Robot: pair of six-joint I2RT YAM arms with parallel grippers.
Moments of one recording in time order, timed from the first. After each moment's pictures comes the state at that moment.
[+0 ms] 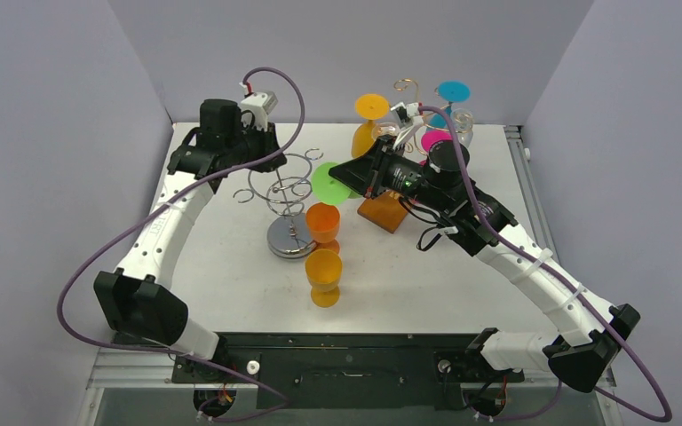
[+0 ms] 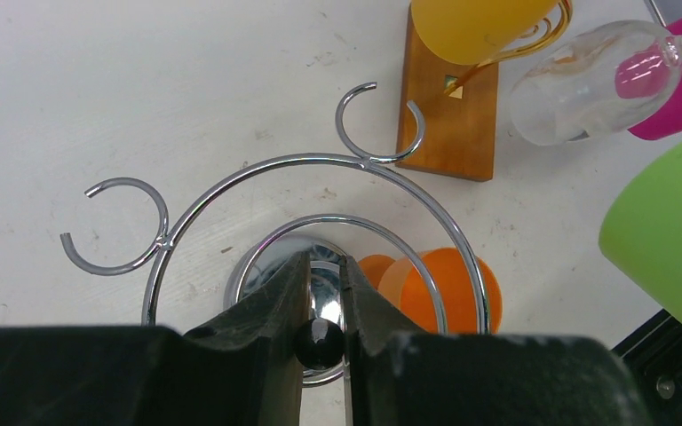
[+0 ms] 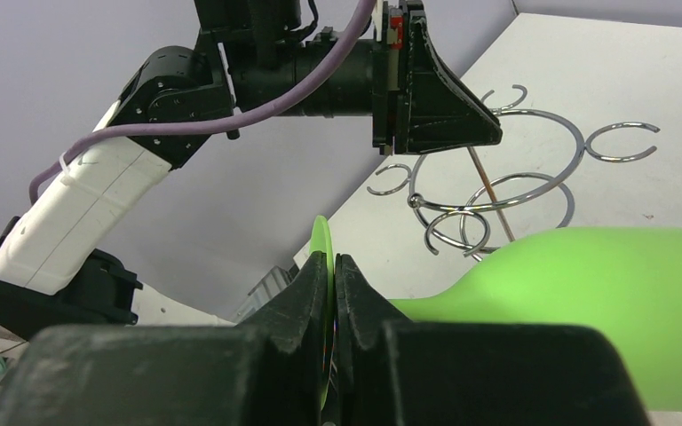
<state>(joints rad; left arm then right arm) -0.25 1.50 1.57 -0.65 0.35 -0.09 0.74 1.23 1.36 -0.13 -0.31 0.64</state>
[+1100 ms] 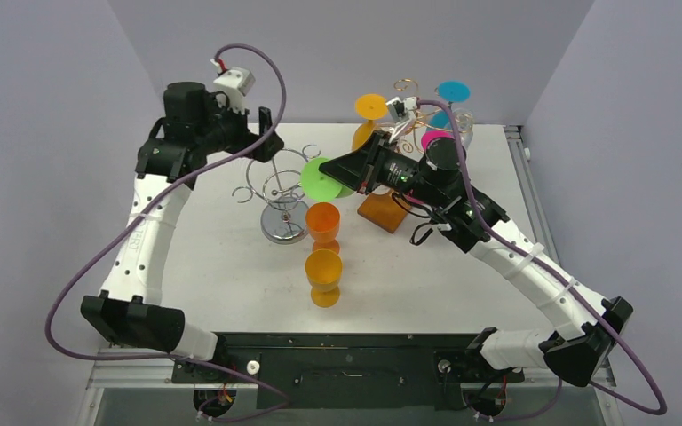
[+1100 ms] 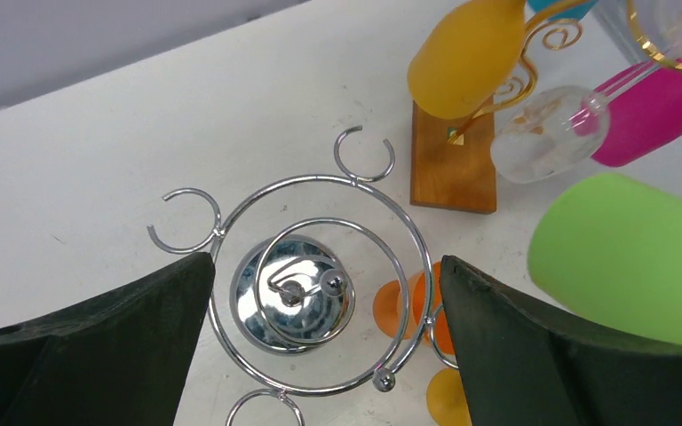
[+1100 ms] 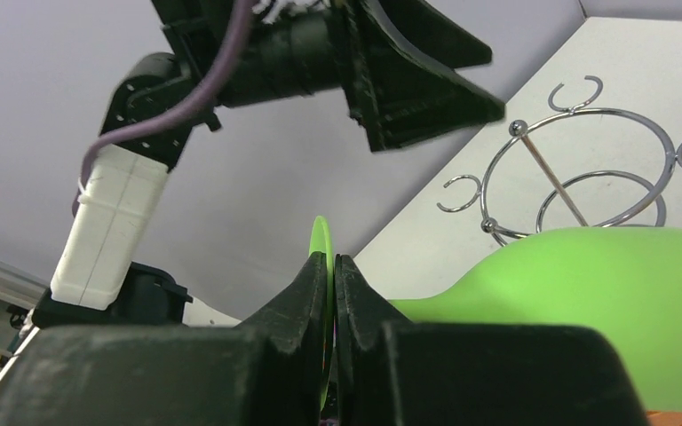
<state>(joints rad) -0.21 1.46 1.68 -0.69 0.36 0.01 0.74 1.26 1.37 -0.02 -0.37 0.75</state>
